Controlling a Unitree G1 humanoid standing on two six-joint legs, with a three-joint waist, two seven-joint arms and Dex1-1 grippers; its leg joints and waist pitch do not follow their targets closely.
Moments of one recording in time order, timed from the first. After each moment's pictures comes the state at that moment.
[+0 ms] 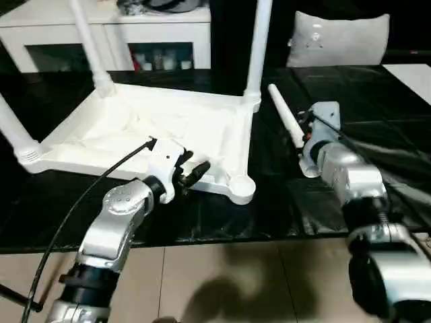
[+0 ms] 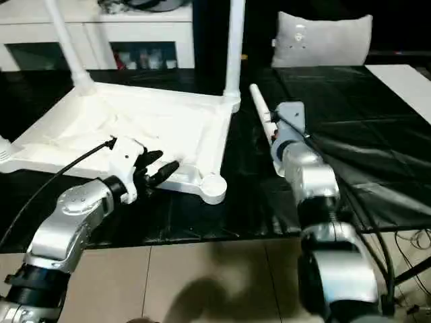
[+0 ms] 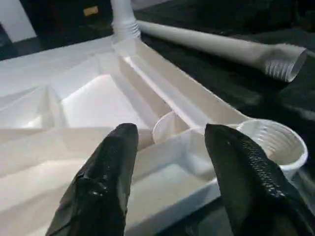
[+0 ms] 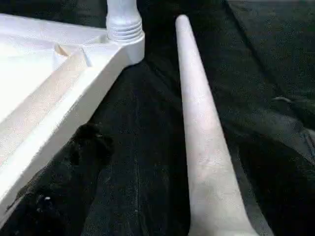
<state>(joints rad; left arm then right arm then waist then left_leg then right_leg) -0.33 0.25 -0.09 0.05 -0.10 0.36 -0.54 -0.83 -0.24 -0.12 0.79 0.10 0.41 0.14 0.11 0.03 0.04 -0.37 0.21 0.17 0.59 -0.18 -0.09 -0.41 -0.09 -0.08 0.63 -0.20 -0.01</state>
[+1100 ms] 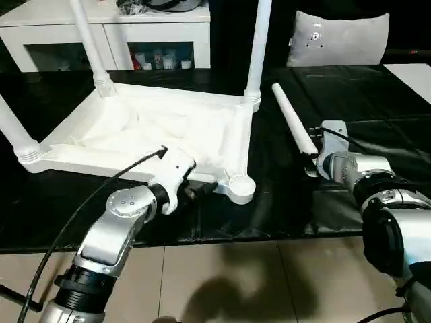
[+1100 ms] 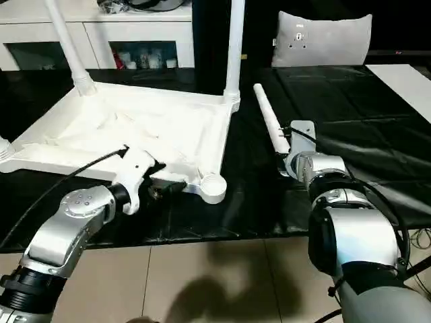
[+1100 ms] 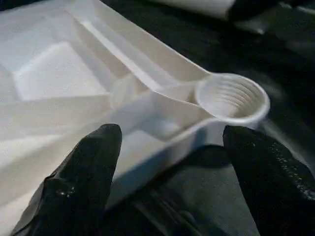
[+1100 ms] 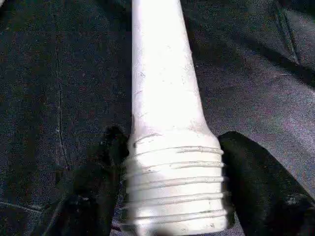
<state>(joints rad) -0.33 0.31 -0.19 -0.02 -0.09 0.52 -0.62 -1.04 -0.34 -0.17 1.33 0.05 0.43 0.14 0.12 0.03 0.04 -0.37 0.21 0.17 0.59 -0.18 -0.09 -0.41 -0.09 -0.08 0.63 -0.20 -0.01</state>
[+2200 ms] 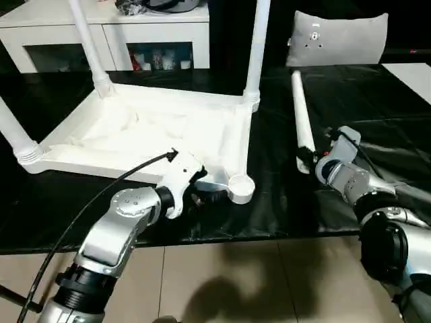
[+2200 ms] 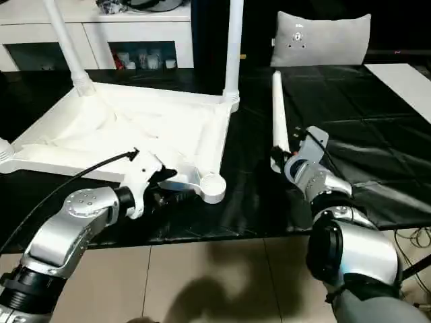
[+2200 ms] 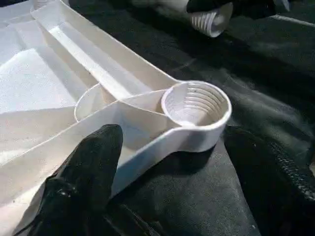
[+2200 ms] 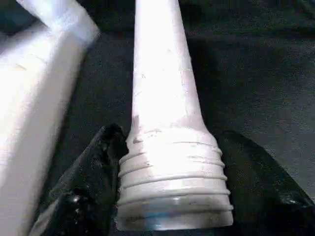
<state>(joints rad) -0.35 0.31 -0.21 -0.03 -0.12 0.54 -0.64 -0.93 -0.30 -0.46 1.27 0.30 0.24 0.26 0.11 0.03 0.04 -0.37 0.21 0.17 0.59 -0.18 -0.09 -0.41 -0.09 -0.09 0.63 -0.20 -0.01</state>
